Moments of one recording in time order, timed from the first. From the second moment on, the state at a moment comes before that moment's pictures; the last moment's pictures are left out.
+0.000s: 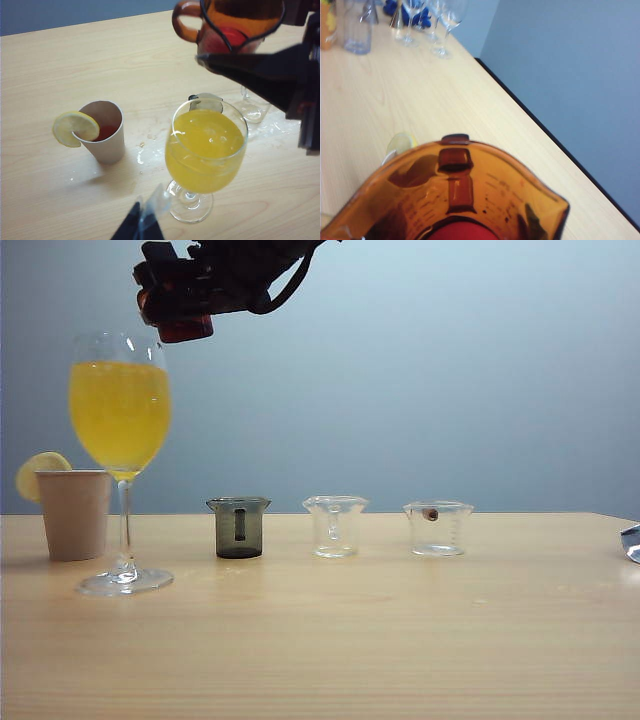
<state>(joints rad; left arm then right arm) -0.22 0.68 0.90 -0.65 0.06 0.07 0.82 1.86 1.50 0.21 -0.07 -0.41</state>
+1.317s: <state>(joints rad) -0.22 0.68 0.90 -0.65 0.06 0.07 0.84 1.86 1.50 0.22 -0.04 -0.90</state>
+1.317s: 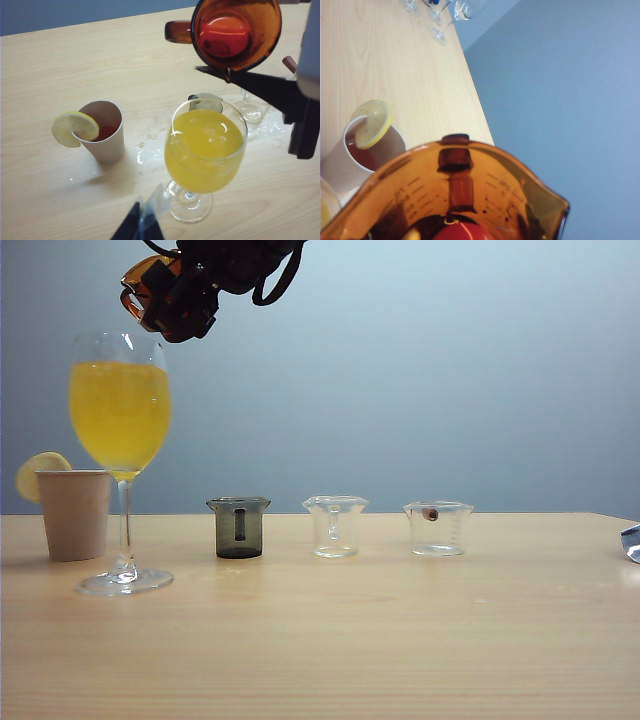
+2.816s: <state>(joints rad) -0.22 0.68 0.90 -0.65 0.06 0.07 0.87 1.90 1.50 0.36 -0.05 -1.21</state>
